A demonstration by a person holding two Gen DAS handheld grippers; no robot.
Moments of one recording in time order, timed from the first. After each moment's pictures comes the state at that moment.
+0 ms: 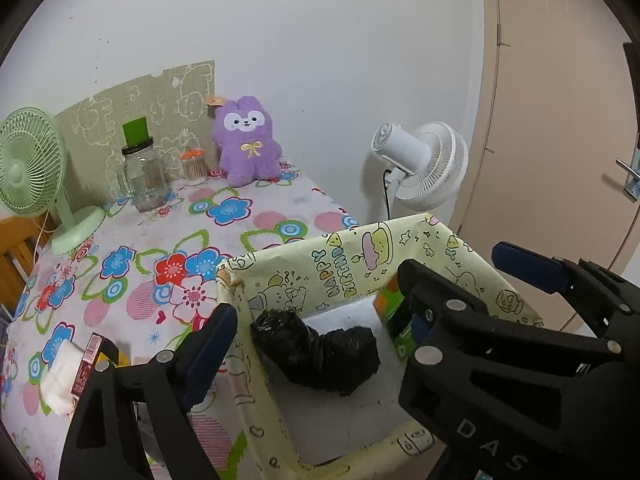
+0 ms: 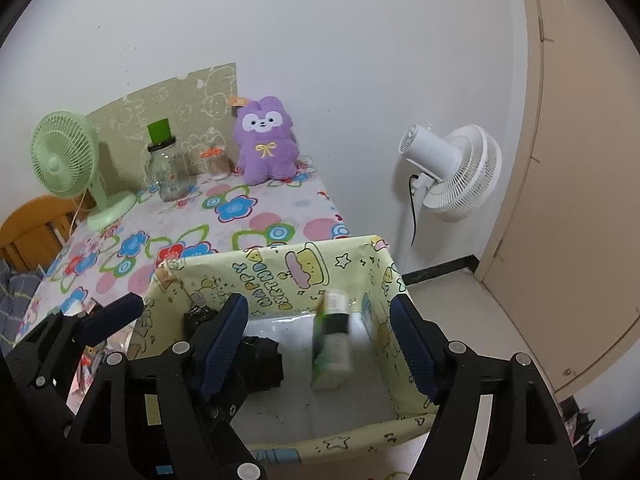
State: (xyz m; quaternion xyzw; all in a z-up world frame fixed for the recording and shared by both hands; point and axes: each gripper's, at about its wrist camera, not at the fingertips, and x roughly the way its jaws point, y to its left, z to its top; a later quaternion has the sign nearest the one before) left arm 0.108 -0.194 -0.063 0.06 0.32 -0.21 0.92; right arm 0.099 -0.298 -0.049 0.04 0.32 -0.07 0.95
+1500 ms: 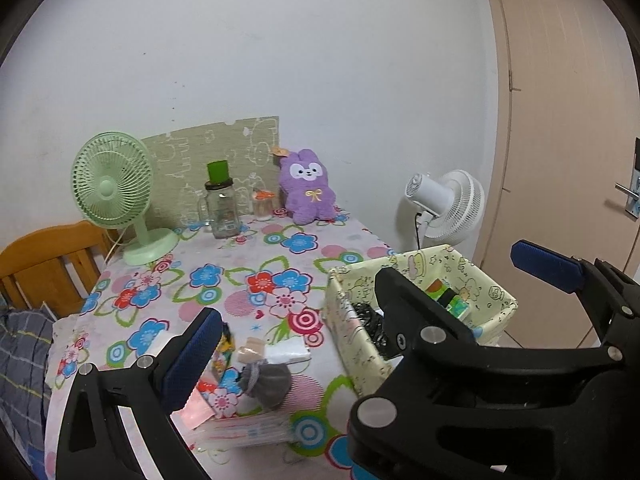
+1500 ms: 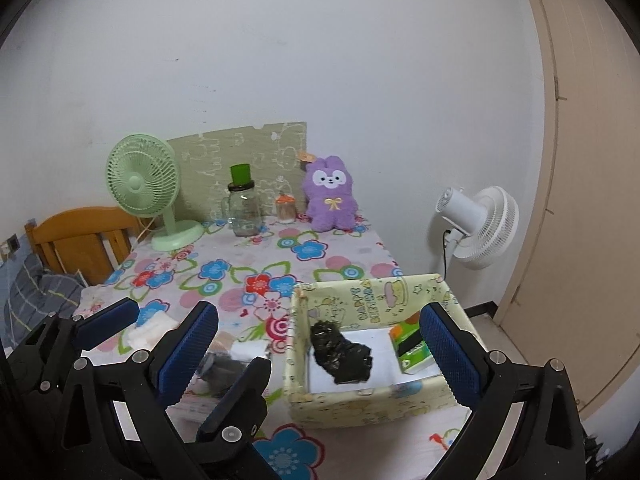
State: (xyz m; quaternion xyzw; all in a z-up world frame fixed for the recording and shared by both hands) left arm 0.024 -0.098 -0.007 0.05 0.25 -0.15 0.96; right arm 0.013 -0.192 0.010 0.01 0.23 -0.02 0.97
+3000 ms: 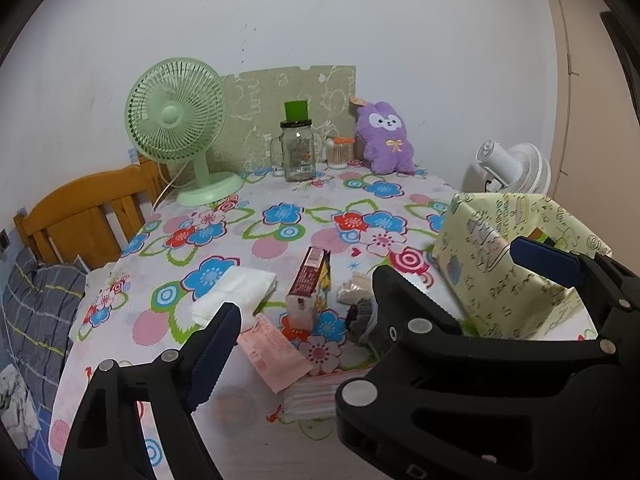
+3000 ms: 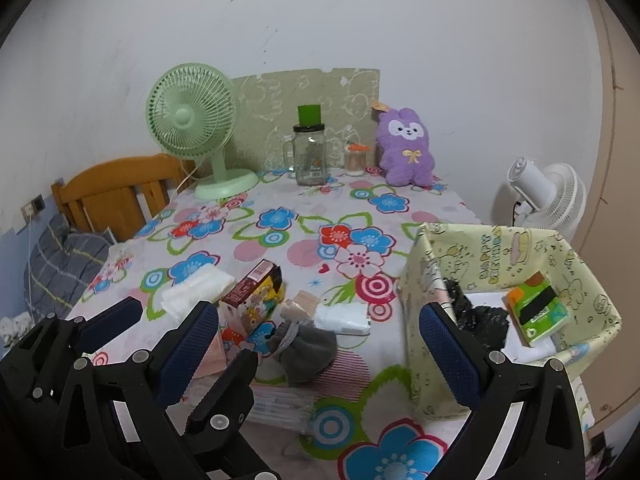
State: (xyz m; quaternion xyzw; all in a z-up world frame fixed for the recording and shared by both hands) left arm 0.048 -0.014 -0.081 0.04 0.30 -0.06 0.95; right arm 0.064 -0.104 -0.071 0.00 0.29 0.06 0.96
